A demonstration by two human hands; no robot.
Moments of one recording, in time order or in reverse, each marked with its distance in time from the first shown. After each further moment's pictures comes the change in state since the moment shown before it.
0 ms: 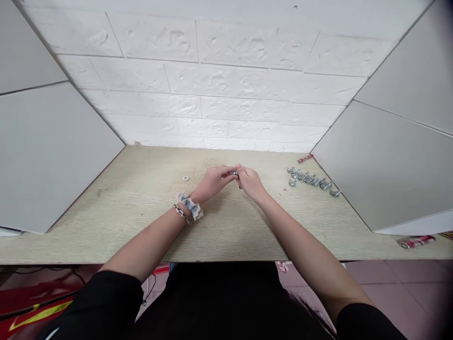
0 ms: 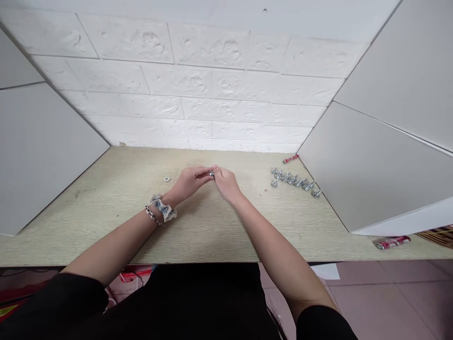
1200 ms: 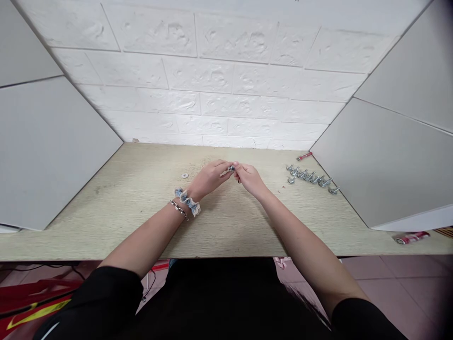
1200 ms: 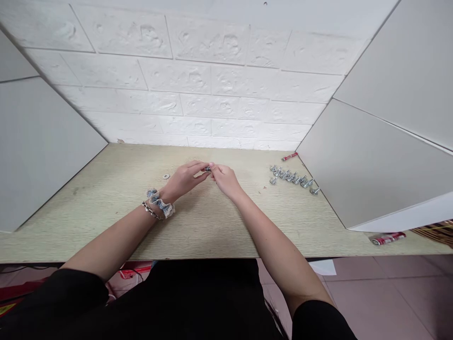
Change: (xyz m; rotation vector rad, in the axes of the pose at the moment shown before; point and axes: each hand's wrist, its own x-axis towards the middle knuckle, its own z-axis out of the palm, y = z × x) left_hand -0.003 -0.005 -0.005 0.246 0.083 0.251; right_hand 0.002 0.001 -0.004 0.131 -0.074 0.015
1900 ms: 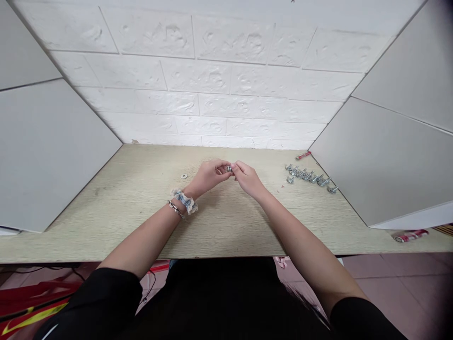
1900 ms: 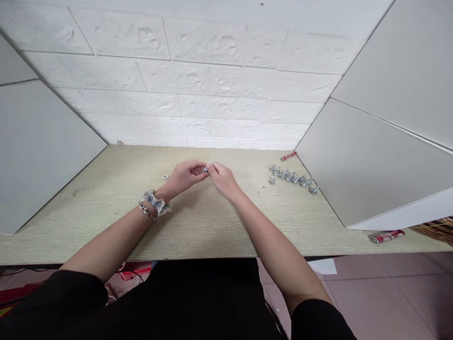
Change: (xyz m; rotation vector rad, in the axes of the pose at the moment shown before) left_hand 0.007 0.005 -0.005 -0.299 -0.052 -0.345; right_hand -0.004 -0.004 0.000 -0.147 0.023 -0.072
